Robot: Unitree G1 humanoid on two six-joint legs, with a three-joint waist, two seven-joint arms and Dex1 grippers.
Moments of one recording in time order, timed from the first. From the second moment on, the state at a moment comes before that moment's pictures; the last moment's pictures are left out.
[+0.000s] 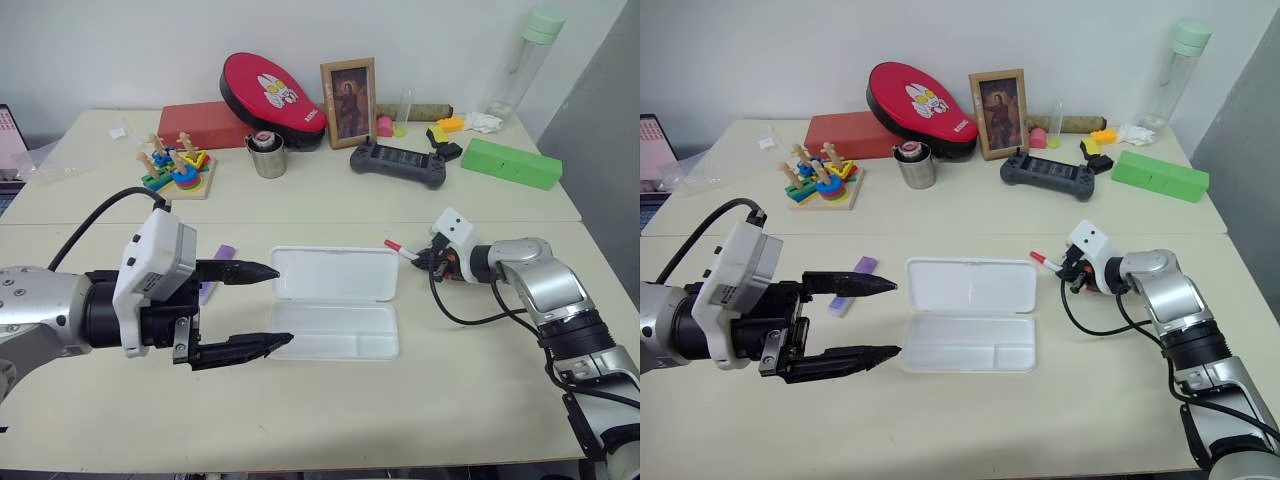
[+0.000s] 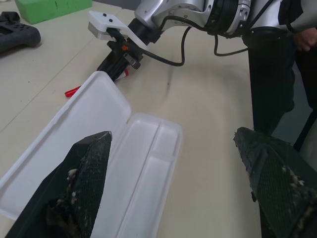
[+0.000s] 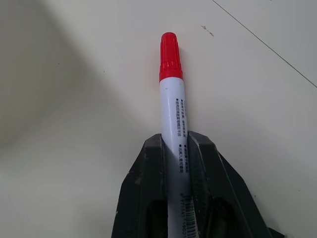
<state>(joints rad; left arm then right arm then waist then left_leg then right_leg) -0.09 1.12 0.52 -0.74 -1.16 0.90 -0.93 -0.65 -0.62 0.22 0.20 0.09 0.61 0.89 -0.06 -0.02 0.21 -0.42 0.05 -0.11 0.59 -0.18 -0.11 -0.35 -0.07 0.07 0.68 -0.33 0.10</state>
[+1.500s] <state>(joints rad) -0.15 1.15 0.38 -0.70 -0.96 0.80 -0.95 -0.60 -0.66 0.40 -0.31 0.32 0.67 1.09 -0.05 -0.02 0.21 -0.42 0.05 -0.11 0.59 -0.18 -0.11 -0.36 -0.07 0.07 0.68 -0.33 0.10</state>
